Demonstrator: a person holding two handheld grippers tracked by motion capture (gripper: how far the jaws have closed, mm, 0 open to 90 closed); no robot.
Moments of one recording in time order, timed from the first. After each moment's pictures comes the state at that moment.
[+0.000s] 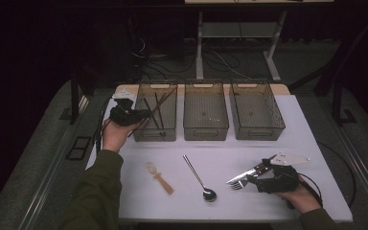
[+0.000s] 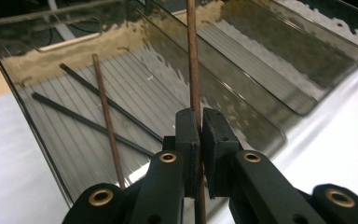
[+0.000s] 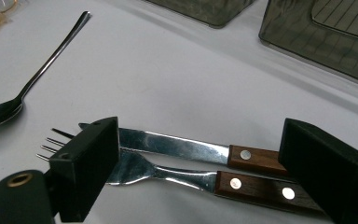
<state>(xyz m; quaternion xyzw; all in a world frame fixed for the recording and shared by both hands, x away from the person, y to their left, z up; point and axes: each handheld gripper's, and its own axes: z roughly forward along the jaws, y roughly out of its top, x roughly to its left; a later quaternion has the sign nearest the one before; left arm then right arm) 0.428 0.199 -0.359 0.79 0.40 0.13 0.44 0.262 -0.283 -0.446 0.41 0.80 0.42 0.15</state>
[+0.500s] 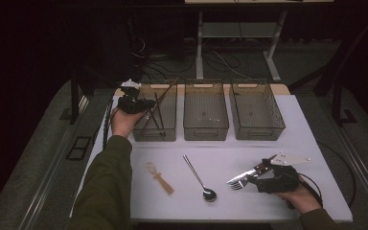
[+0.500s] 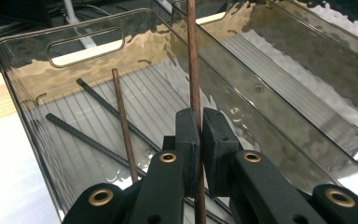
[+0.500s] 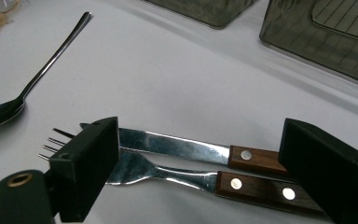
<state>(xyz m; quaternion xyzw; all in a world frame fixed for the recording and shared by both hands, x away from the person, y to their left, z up) 0.473 0.186 -0.365 0.78 0.43 0.14 0.43 0.262 -0.283 -0.445 0.41 0.80 0.42 0.15</state>
